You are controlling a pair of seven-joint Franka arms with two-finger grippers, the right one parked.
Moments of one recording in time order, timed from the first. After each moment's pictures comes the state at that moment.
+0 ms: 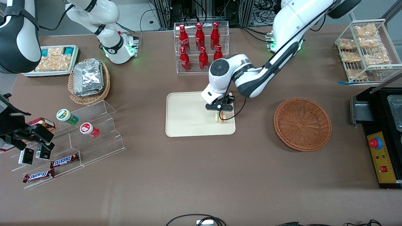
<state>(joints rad) -0.11 0.59 -0.76 -1.94 0.53 2.24 -1.05</state>
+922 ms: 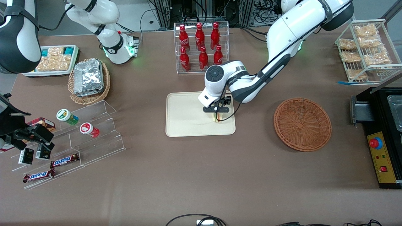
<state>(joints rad) -0.13 0.67 -0.76 -1.90 0.57 2.25 -1.14</state>
